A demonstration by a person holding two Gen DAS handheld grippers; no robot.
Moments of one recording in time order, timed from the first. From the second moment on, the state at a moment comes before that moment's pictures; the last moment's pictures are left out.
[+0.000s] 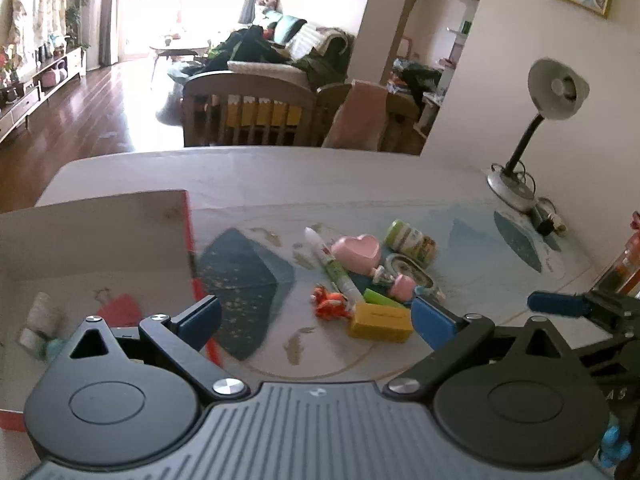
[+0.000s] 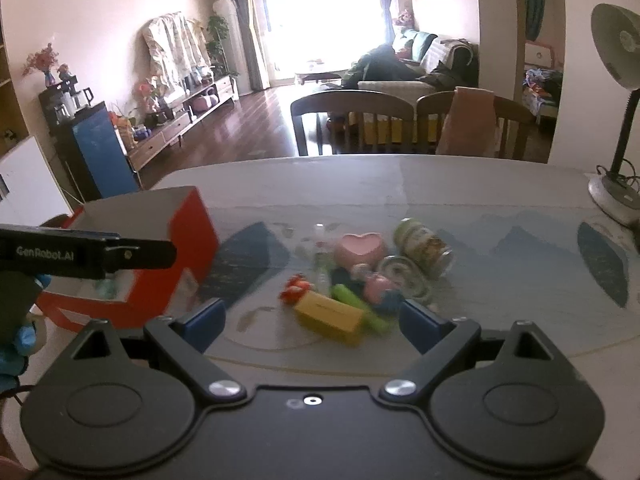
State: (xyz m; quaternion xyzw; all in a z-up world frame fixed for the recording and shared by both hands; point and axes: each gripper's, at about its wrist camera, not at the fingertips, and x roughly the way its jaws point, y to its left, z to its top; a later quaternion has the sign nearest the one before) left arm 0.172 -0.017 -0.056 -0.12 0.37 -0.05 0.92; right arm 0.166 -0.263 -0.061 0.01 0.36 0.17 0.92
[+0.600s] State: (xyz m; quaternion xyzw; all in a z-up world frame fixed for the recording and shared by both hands) left arm 0.228 -0.113 -0.118 -0.08 0.38 -0.06 0.92; right arm 0.263 -0.333 -0.104 -0.03 0.37 0.13 0.92
